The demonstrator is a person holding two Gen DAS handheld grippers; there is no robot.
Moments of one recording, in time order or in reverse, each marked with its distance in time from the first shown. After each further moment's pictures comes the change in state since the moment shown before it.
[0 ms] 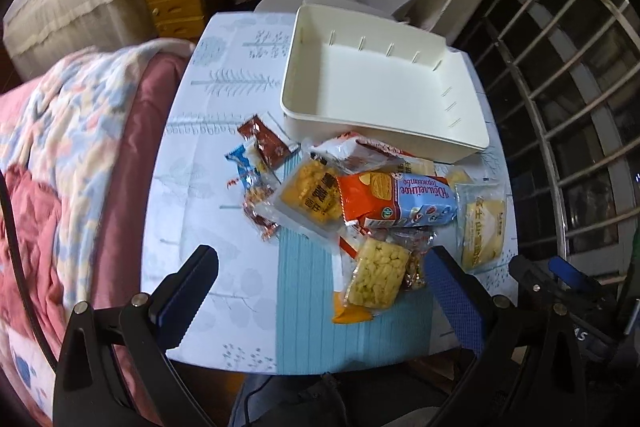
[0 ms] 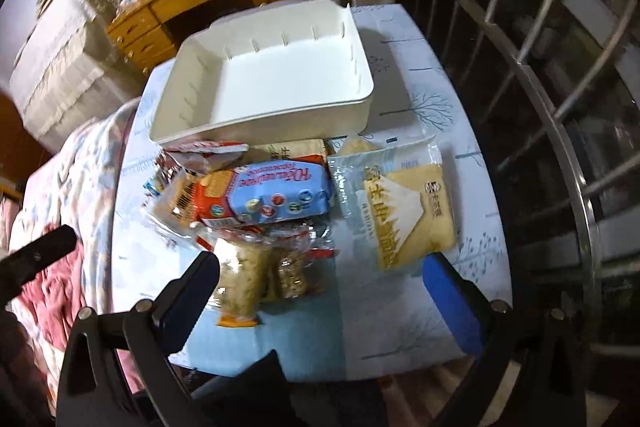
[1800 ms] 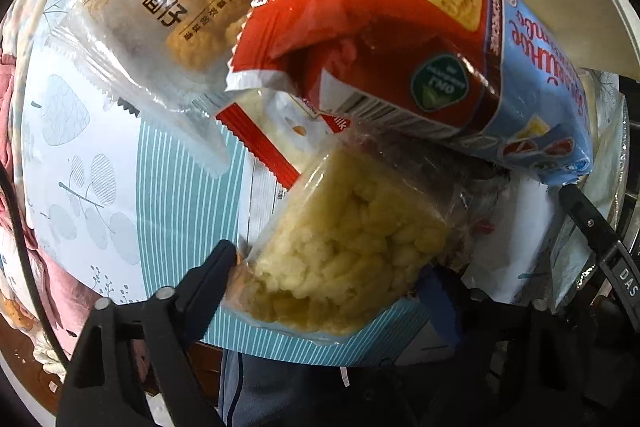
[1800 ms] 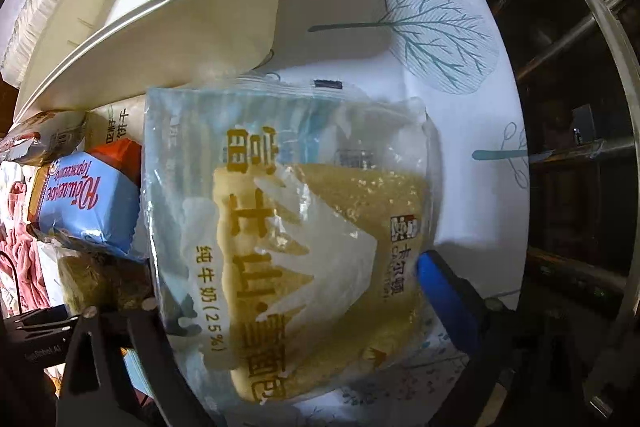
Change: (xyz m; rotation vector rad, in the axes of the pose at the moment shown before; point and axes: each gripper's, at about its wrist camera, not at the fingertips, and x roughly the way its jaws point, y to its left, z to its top) left arm 0.252 -0.076 -0.039 -0.244 0.555 0.105; right arm 0.171 -0.099 0.044 -0.066 0.325 -0.016
